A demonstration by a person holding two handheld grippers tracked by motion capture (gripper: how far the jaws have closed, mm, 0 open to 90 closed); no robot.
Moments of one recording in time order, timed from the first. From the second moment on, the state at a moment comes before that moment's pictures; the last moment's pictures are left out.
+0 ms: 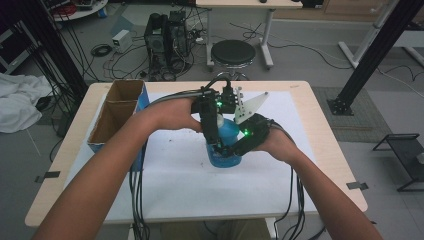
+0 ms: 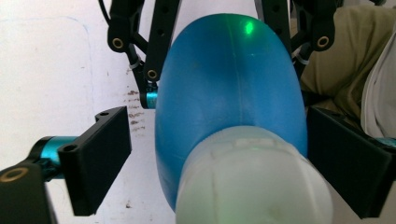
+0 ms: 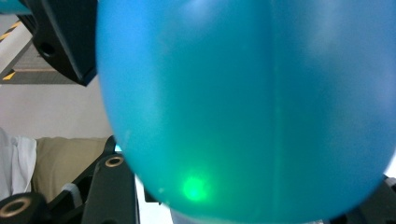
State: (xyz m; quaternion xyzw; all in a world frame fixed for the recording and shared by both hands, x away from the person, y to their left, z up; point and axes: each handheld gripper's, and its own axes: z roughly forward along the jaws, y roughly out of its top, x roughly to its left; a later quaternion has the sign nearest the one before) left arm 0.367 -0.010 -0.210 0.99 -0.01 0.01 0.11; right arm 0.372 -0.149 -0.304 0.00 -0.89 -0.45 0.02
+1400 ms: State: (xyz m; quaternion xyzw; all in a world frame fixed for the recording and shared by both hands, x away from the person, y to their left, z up) left arm 0.364 -0.012 -0.211 0.99 -0.03 0.02 0.11; right arm 0.369 -0.149 -0.304 0.00 -0.89 -0.45 0.02
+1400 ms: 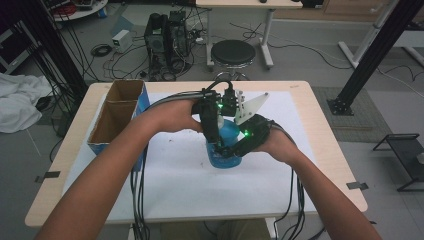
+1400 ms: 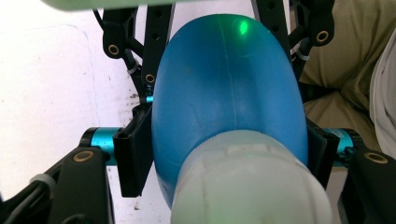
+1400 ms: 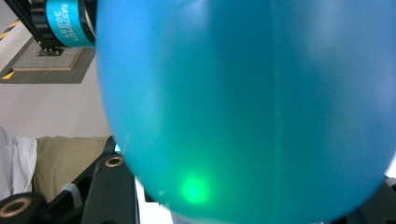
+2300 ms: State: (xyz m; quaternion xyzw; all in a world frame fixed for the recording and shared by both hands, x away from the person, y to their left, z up) left arm 0.358 -0.013 -0.208 0.99 -0.04 0.03 0.11; right arm 0.366 -0.147 -0.303 -0.01 -0.89 -0.45 0.02
